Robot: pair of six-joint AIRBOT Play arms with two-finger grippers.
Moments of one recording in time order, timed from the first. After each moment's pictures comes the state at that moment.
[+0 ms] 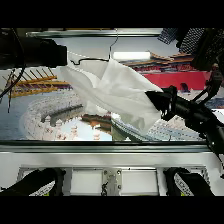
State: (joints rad) left arm -0.47 -1.16 1.90 1.66 -1.42 -1.75; right arm -0.08 -0.85 0.63 0.30 1.26 -0.03
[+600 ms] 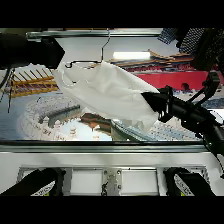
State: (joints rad) left arm -0.48 -1.10 1.93 1.70 -1.45 -1.75; right arm -0.02 -0.85 0.63 0.35 1.26 -0.05
